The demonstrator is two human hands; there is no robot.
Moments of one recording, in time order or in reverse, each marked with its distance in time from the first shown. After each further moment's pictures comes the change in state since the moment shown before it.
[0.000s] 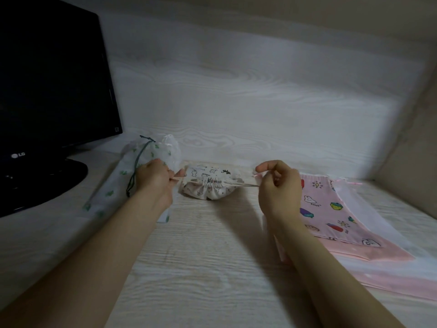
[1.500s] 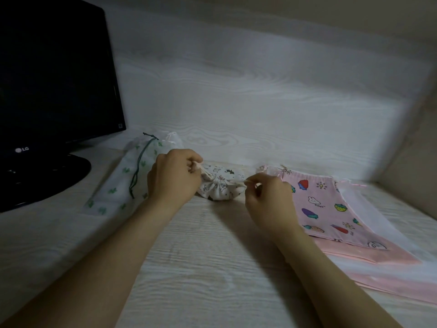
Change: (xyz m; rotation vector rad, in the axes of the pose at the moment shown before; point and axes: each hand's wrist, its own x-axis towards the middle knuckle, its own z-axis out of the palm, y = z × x) left_hand -0.021 -0.002 -0.015 1.145 -0.218 0.856; right_hand -0.012 0.004 0.002 -0.543 -0.245 -0.301
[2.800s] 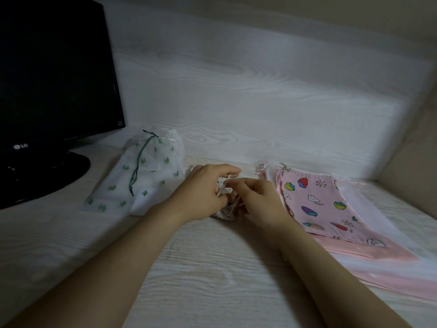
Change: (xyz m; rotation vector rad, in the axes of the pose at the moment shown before) left_hand -0.023 0.028 0.010 -0.200 -0.476 0.311; right_hand -0.005 -0.017 0.009 0.771 -0.300 0.357
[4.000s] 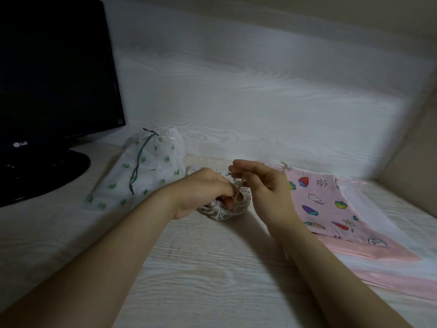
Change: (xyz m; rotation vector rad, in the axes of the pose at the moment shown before) left_hand 0.006 0.000 -0.008 -0.459 -0.305 -0.445; right_hand -0.002 -0.011 -0.008 0.104 0.099 -0.257
